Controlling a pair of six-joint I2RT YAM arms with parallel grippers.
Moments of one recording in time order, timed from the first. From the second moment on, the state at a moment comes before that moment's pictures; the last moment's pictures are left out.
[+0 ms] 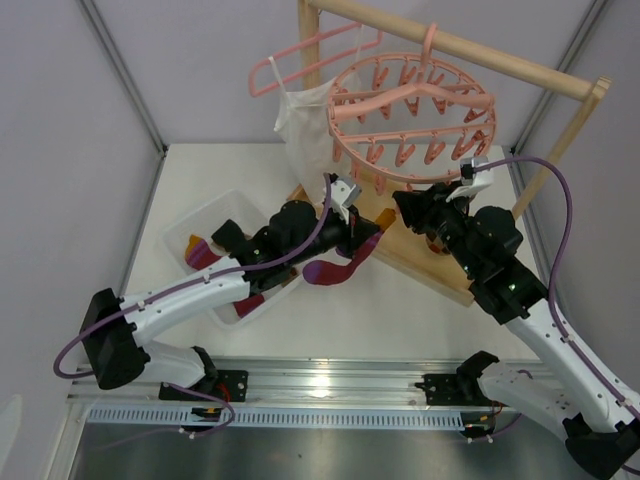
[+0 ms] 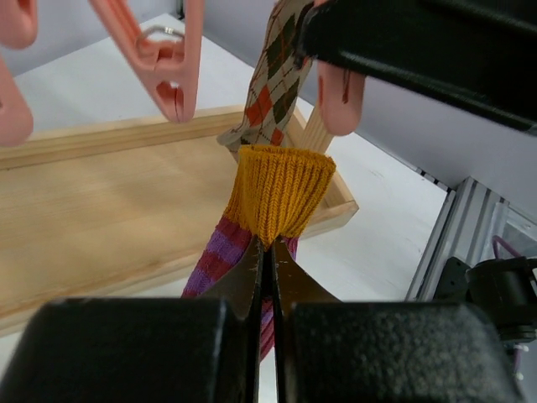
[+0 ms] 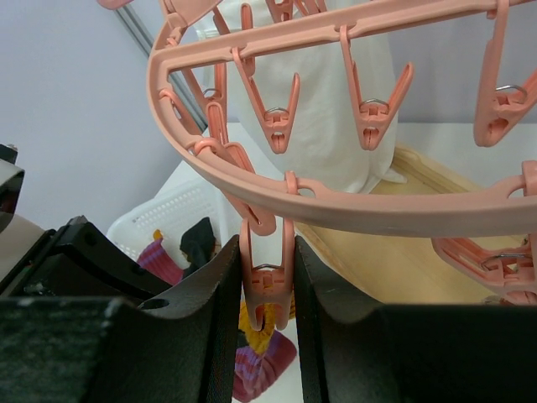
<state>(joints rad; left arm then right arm) -0.95 1.34 1.09 0.13 0.06 -0.23 0.61 0.87 1.00 -0.09 0.11 0.40</state>
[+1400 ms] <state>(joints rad) -0.96 1.38 1.15 0.21 0.08 -0.26 0.61 0.87 1.00 -0.08 0.10 0.41</state>
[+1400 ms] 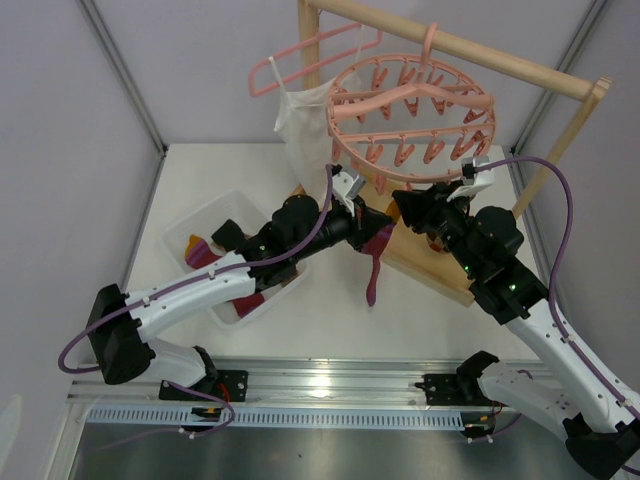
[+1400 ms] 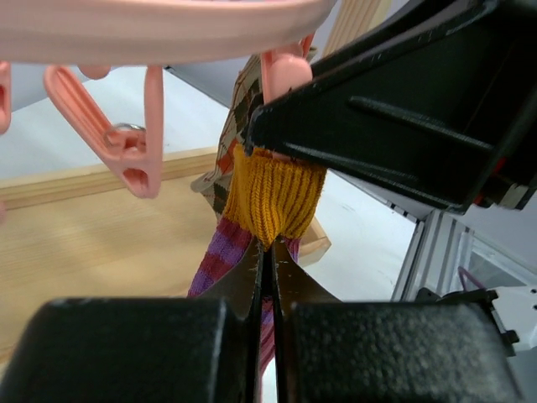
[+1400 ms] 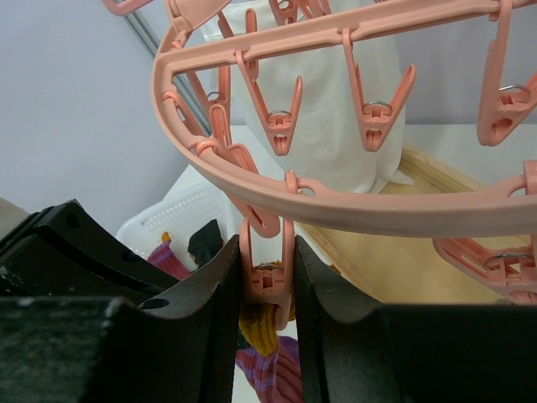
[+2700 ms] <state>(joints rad) -0.97 1.42 1.17 0.24 0.11 -0.36 0.61 0.78 1.08 -0.31 0.22 0.33</state>
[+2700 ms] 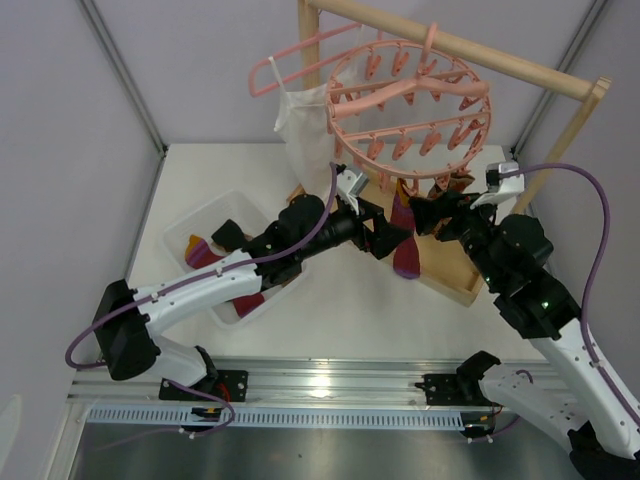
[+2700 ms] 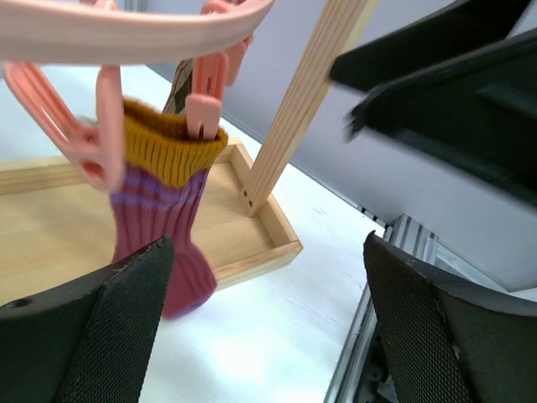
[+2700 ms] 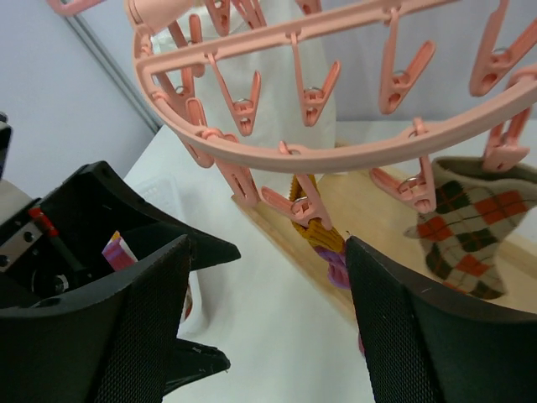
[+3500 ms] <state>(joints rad) -0.42 1.00 1.13 -0.47 0.05 -0.35 0.75 0.98 1.25 -0.45 0.22 0.23</state>
